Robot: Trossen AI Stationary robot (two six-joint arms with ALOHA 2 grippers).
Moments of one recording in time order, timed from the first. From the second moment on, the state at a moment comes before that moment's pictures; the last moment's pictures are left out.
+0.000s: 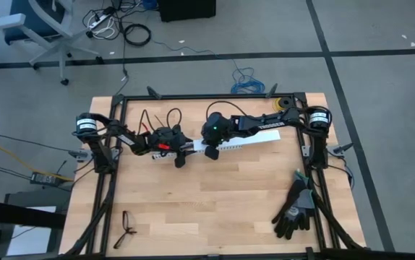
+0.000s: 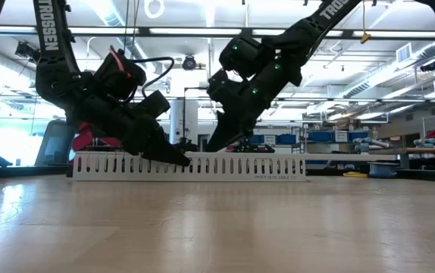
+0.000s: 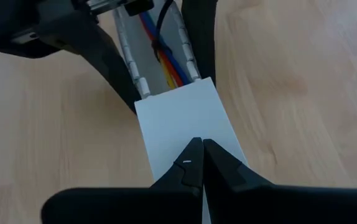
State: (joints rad) left arm 0.27 1.74 0.40 0.89 0.09 0.05; right arm -0.21 1.95 1.22 -0.14 -0.13 0.06
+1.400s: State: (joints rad) left arm 0.27 1.62 0.27 0.88 0.10 0.02; right arm -0.21 1.95 1.22 -0.14 -0.13 0.07
